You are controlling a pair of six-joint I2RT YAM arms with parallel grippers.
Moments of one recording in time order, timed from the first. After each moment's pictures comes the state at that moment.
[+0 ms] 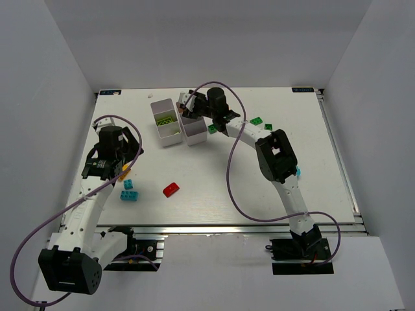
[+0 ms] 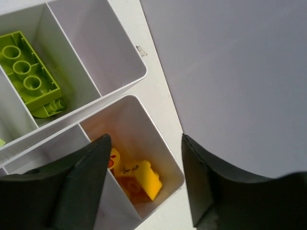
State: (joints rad) left arm -0.09 1.00 0.92 -0.58 -0.26 -0.52; right arm 0.62 2.40 1.94 0.30 -0.43 -0.81
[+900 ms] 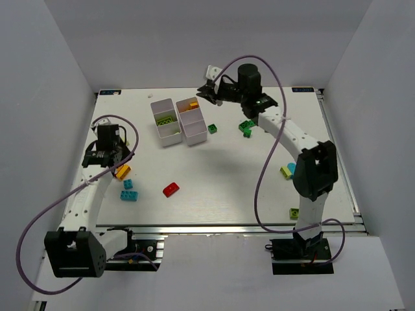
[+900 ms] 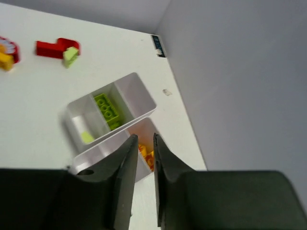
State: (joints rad) left arm -0.01 1.11 0.94 -0.62 -0.19 -0.52; right arm 0.54 1.94 1.76 0.06 -0.72 -0.57
